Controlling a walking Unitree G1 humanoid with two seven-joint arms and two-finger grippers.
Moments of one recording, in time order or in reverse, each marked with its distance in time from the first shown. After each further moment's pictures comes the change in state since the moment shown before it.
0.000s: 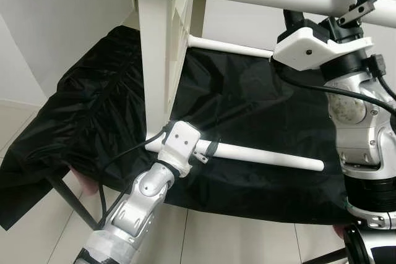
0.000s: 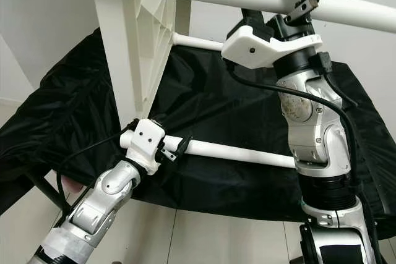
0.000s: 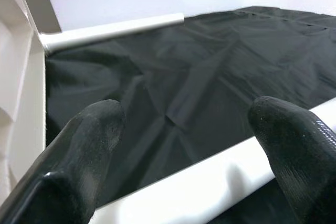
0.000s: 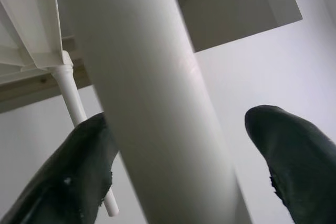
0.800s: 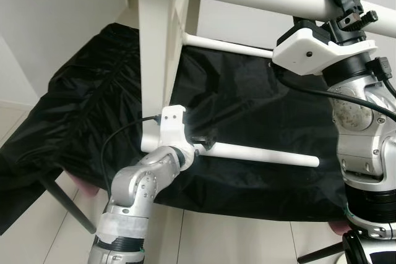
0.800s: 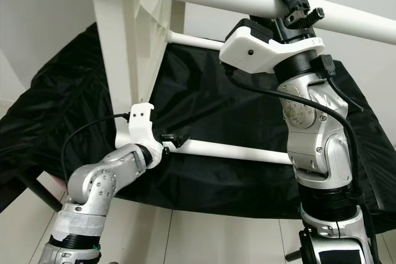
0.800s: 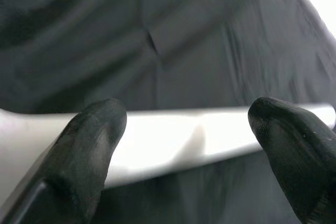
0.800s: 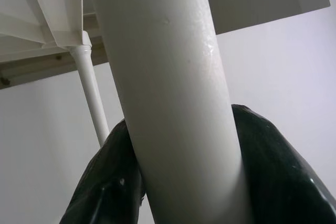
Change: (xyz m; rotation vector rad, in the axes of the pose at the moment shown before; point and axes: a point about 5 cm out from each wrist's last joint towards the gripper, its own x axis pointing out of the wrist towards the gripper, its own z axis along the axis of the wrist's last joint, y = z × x) left arm -0.006 0.011 0.022 -0.525 0.396 0.080; right arm -0.011 -0.004 0.009 -0.003 0.044 0.053
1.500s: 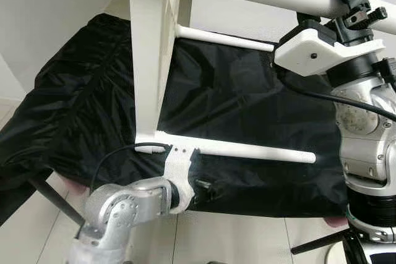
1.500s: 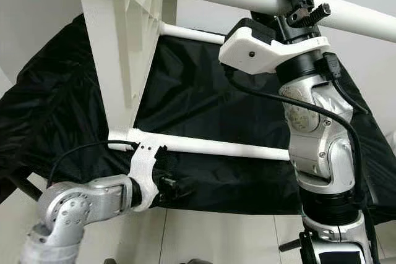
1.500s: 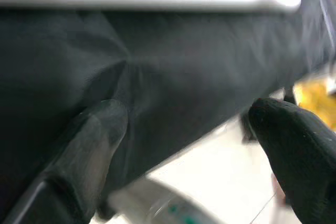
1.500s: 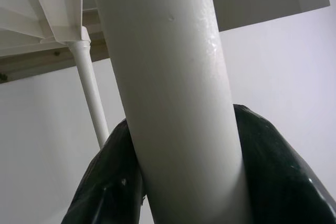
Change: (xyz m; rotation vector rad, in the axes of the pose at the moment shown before) left arm -0.017 -0.014 -0.027 -0.103 0.257 -0.146; right arm -0.001 -0.006 0.003 0.000 -0.005 -0.026
